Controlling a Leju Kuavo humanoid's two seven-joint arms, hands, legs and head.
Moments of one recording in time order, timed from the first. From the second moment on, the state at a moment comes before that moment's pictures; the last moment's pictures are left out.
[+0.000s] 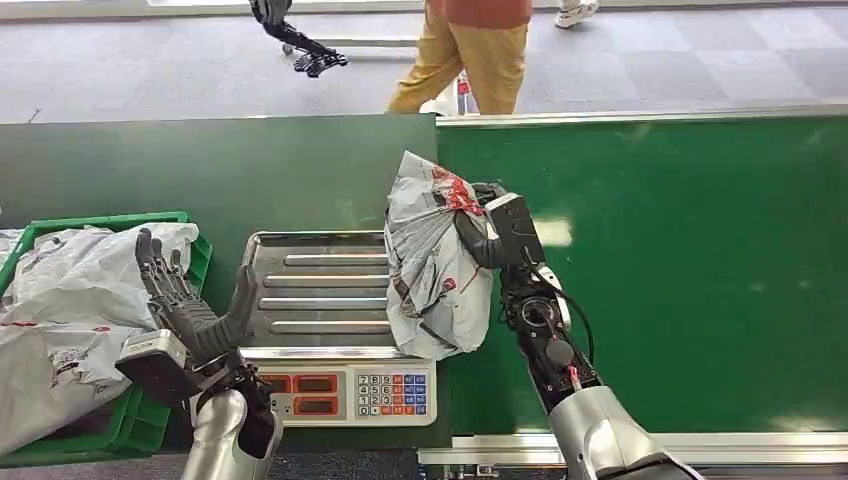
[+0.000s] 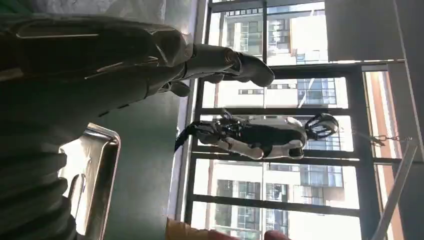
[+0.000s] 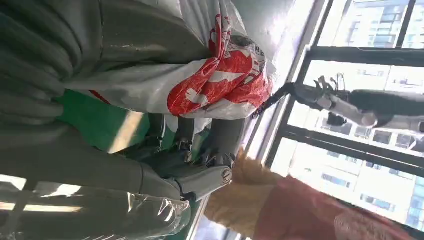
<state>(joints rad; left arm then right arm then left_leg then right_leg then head) -0.15 -0.29 -0.01 -1.44 0.01 0.46 -0.70 -0.66 0.16 0.31 -0.61 0.25 -0.17 -0.45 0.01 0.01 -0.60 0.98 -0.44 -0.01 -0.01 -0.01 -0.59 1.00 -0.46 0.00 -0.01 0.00</state>
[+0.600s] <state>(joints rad) -0.16 -0.29 -0.02 -1.42 0.00 0.46 -0.70 -0.71 0.18 0.47 -0.50 0.28 0.57 -0.35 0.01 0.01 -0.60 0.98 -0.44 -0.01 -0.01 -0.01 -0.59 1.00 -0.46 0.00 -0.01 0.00</state>
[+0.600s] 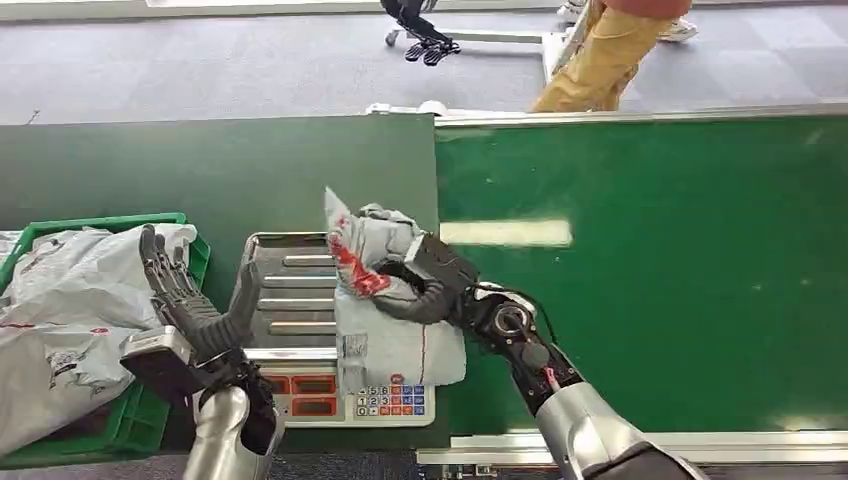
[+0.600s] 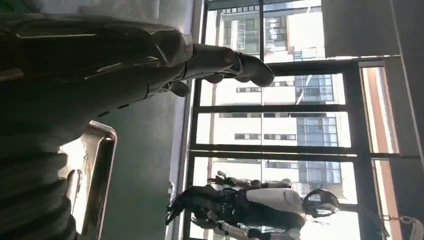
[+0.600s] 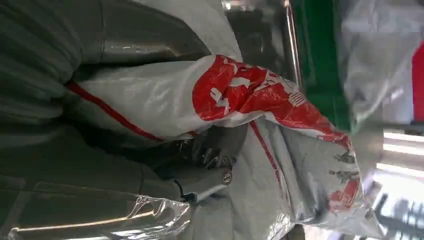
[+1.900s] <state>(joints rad) -0.17 -0.27 -0.02 -1.37 0.04 0.36 -0.70 -0.73 0.19 0.43 -0.44 0.11 0.34 -0.44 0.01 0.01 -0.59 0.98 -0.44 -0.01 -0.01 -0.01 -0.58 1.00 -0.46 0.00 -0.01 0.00</state>
